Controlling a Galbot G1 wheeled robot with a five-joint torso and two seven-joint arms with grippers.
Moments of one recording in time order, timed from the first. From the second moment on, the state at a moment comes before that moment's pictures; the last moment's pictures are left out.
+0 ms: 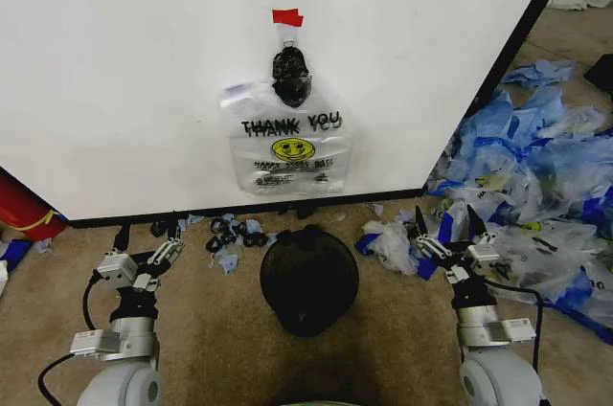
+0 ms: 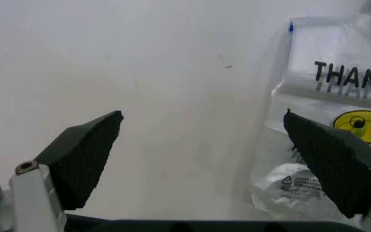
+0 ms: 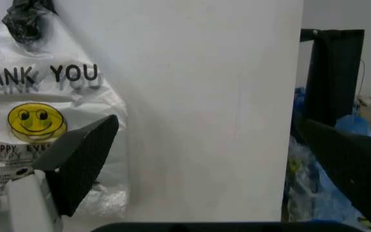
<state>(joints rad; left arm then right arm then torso) 1.56 -1.47 -0.73 -2.10 -0.39 -0.26 0.06 -1.53 1.24 0.53 2.05 0.29 0.38 0.06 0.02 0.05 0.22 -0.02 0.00</state>
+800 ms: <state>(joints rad) 1.55 -1.50 -0.72 -2.04 -0.34 -0.26 0.07 -1.20 1.12 0.22 2.09 0.91 0.20 0.13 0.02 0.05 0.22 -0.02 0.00</state>
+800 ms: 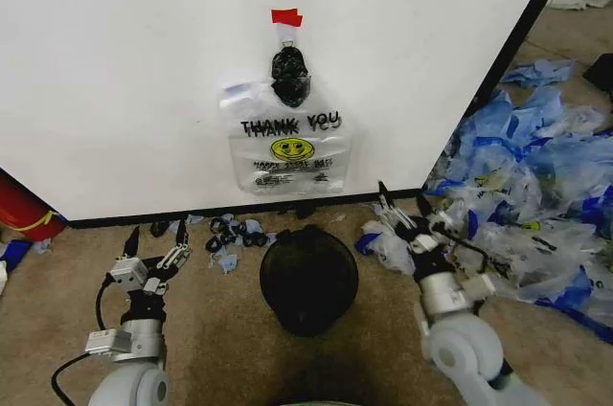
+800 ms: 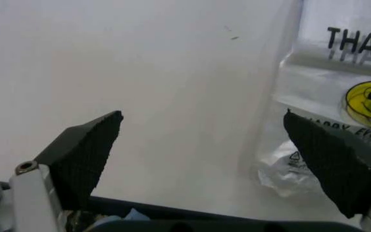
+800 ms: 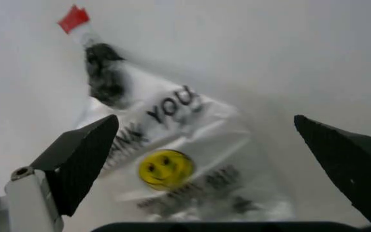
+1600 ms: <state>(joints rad) 1.57 -1.60 -0.75 -2.04 -0.26 -0.25 0.06 -0.62 1.27 -0.08 1.71 1.15 0.21 0.05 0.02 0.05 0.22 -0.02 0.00</state>
